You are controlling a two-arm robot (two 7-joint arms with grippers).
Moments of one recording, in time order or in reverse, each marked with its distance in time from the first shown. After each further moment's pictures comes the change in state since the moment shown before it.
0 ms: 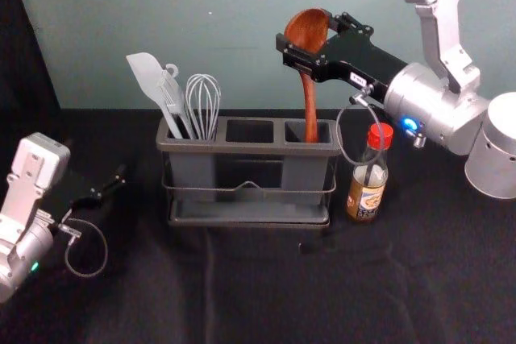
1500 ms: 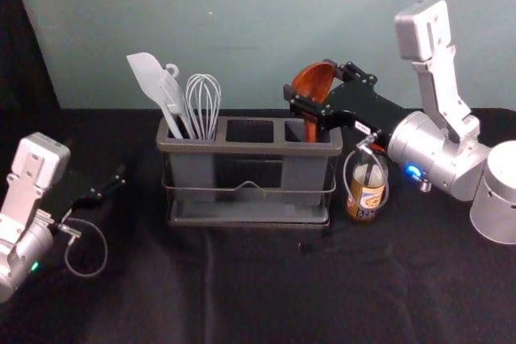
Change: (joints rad) left arm 0.000 0.000 0.000 0.000 0.000 0.000 0.000; right arm -0.115 0.031 0.004 -0.041 -0.038 -0.008 -0.013
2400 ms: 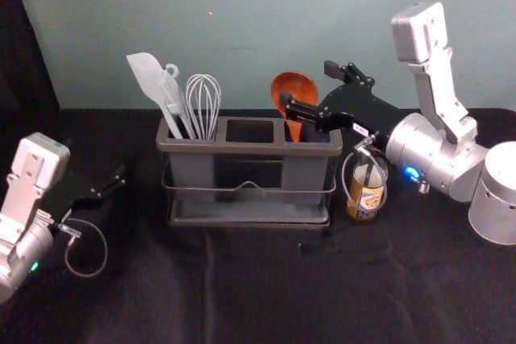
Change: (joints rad) left arm 0.000 0.000 0.000 0.000 0.000 0.000 0.000; right arm 0.001 -0.003 -0.003 0.004 -0.002 0.004 0.004
